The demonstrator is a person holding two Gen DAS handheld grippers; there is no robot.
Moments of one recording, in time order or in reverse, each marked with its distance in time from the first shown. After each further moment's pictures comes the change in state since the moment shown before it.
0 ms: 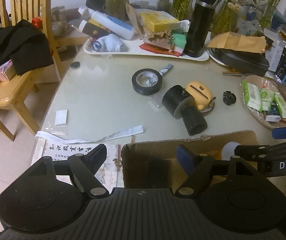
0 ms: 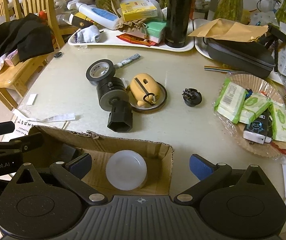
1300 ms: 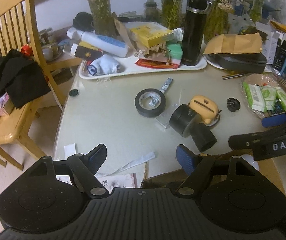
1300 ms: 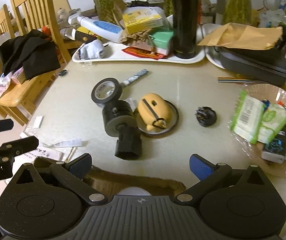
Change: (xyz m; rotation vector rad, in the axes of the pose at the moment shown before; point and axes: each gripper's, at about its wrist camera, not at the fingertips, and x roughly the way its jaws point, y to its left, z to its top) left arm 0.005 0.007 0.036 0.146 -0.032 0.010; right arm 0.028 -0.008 0.035 0.044 -0.043 0.108
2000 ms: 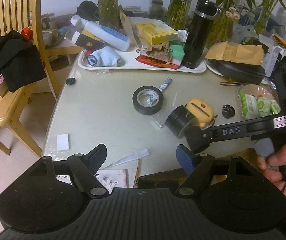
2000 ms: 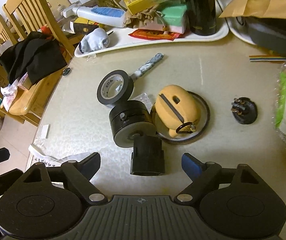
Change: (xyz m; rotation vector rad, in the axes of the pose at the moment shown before) left arm -0.001 0.015 0.002 -0.103 0.021 -0.072; right arm 0.069 -0.008 0.023 0.109 0.103 0.154
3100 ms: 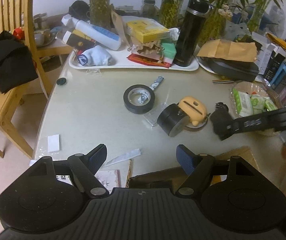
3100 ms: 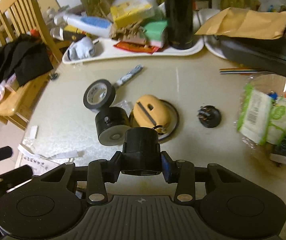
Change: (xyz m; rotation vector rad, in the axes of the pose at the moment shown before) left arm 0.006 -0.006 -0.002 0.029 -0.004 -0.040; right arm -0.053 -0.001 -0.002 -0.014 -0.044 -0.135
